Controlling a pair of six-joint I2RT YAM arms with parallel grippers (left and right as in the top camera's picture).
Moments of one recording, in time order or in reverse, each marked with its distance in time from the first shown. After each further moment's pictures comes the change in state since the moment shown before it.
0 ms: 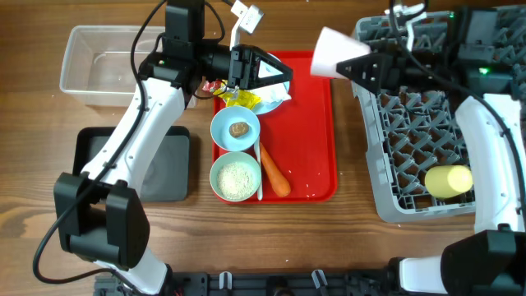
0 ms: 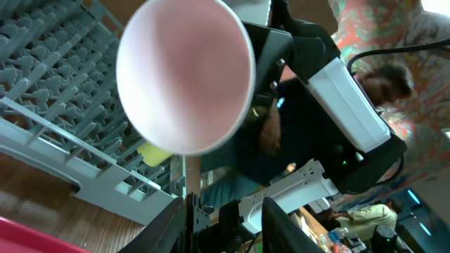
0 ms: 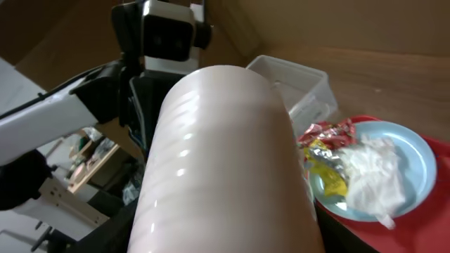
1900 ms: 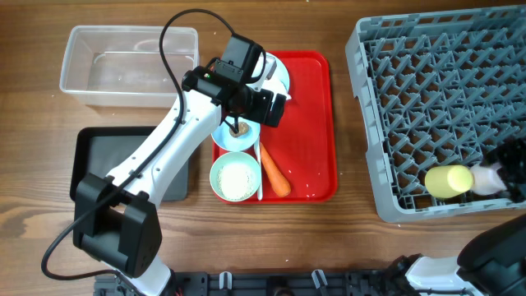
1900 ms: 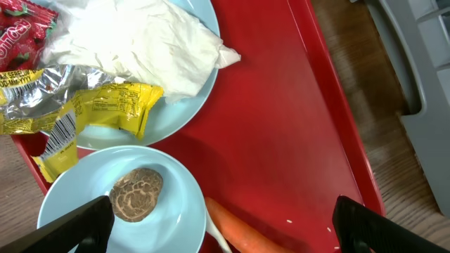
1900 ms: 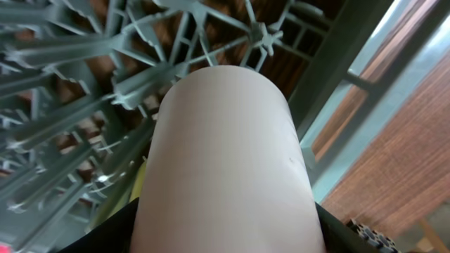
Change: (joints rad) left arm -0.212 0.000 0.000 -0.609 -1.321 0.267; right arm -0.709 0.038 -0.160 -0.480 1.223 0.427
